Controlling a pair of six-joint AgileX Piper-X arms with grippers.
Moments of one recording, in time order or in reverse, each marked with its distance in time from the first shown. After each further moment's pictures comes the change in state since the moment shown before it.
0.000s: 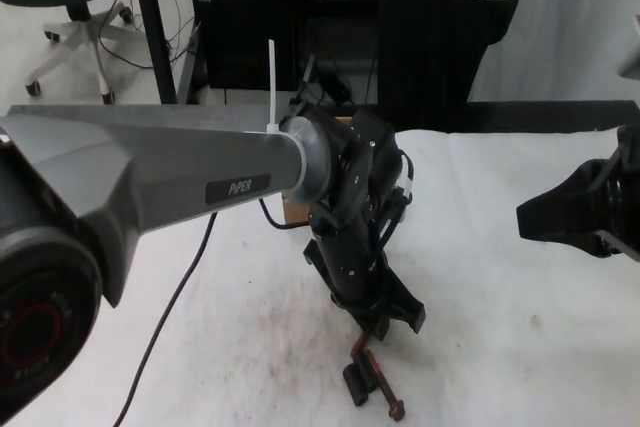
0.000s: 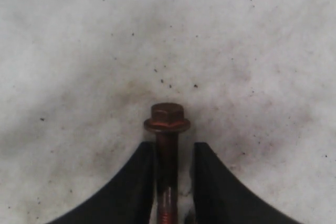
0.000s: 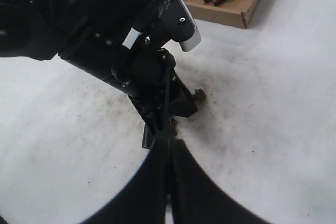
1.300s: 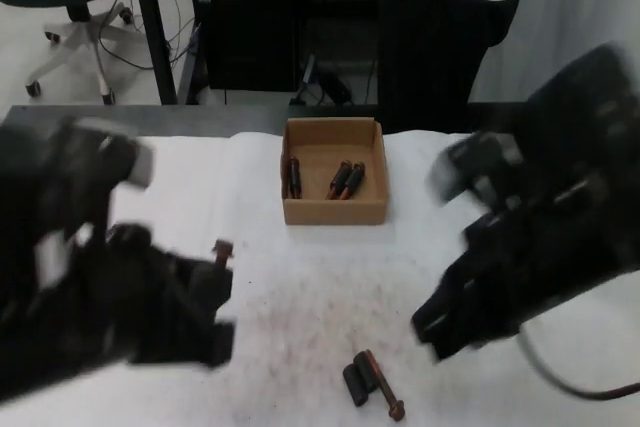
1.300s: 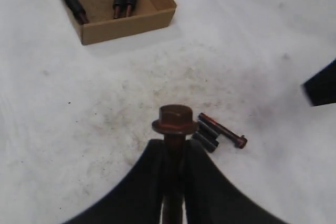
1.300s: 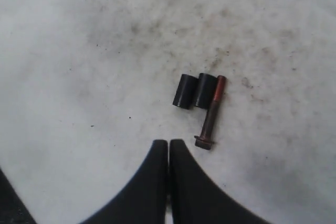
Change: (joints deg) left arm 11.1 -78.4 52.3 -17.5 -3.6 -8.8; right arm 21.9 20.9 0.0 -5.2 7.5 -4.3
